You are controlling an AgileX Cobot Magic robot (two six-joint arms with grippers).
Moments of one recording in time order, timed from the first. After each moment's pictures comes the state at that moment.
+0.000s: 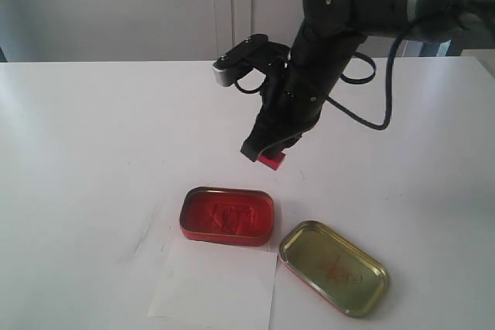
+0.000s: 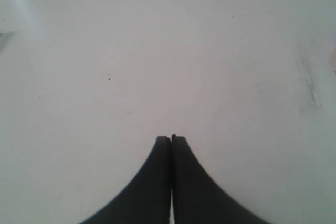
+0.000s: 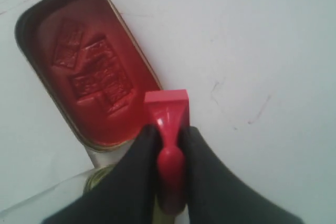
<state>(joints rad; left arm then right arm) -0.05 0.00 0.02 -0.15 0.49 0.18 0.54 1.89 -1.51 0.16 0.96 -0.49</state>
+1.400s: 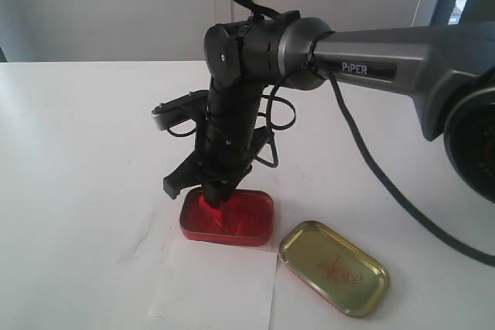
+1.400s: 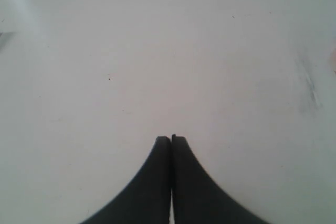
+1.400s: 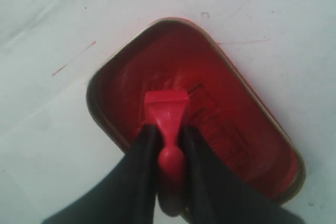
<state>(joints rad) -0.05 0.00 0.02 -0.15 0.49 0.18 0.70 2.16 -1.73 0.17 1.09 -0.14</state>
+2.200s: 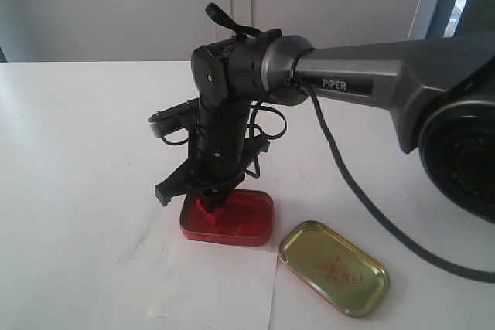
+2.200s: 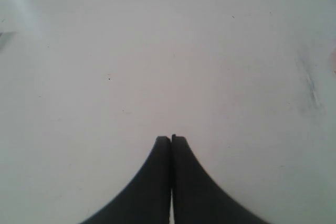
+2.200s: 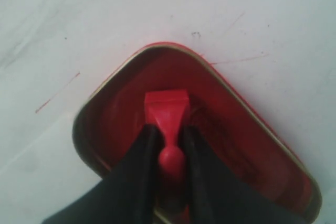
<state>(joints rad) -0.05 0.00 0.02 -0.15 0.49 0.18 0.73 2.20 -1.73 0.10 1.03 -0.01</state>
